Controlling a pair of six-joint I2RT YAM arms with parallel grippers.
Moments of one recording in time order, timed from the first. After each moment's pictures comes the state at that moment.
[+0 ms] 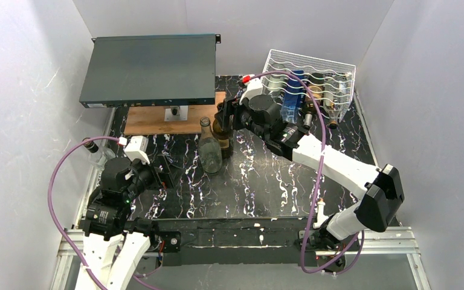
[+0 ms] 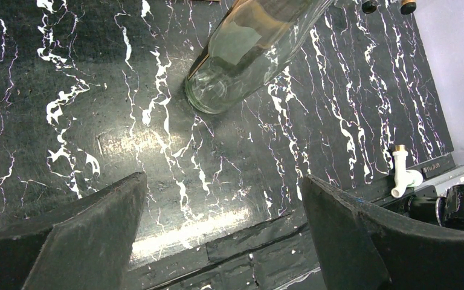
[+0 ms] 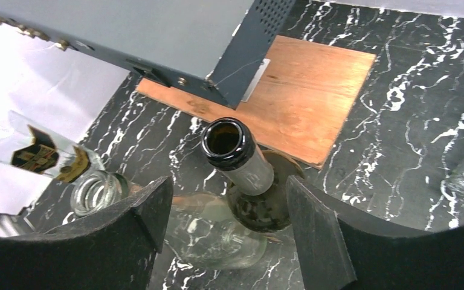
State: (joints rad) left arm -0.20 0.44 0.82 -0.86 0.25 -0.36; right arm 0.87 1.48 1.30 -0.05 0.15 0.39
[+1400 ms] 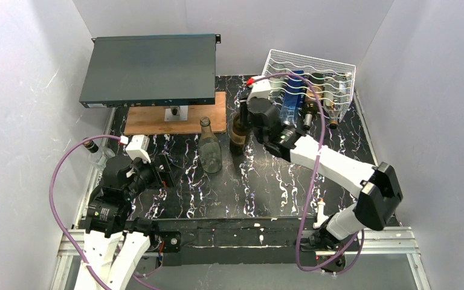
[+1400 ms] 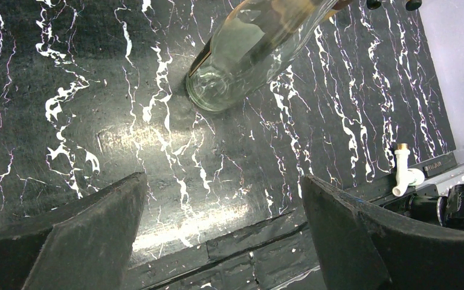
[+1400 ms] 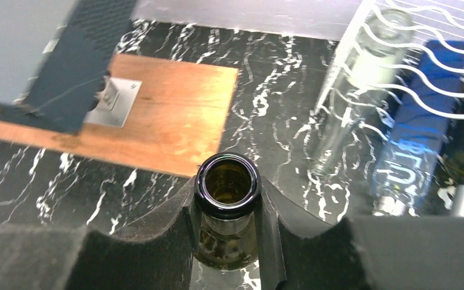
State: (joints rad) left arm -0.20 0.46 0.82 -0.86 0.25 -0.36; right arm 0.89 1.53 1.31 -0.06 0.55 0.21
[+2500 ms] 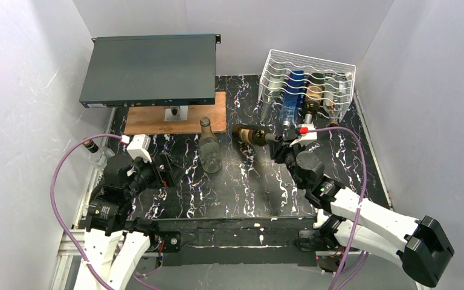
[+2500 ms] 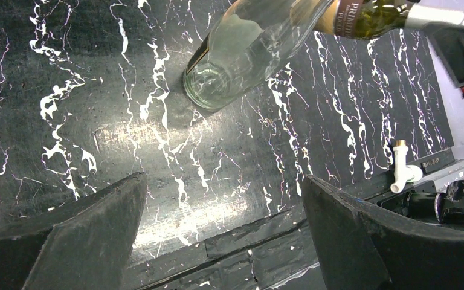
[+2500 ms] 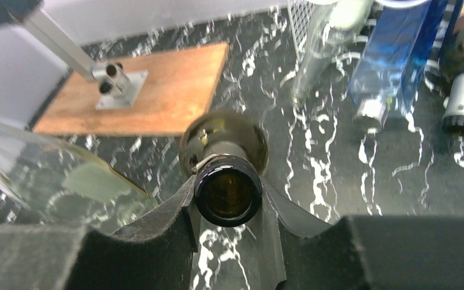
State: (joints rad) left arm -0.20 0.48 0.82 -0.86 0.26 -0.36; right arm 0.83 0.90 0.47 0.35 0.51 0.38
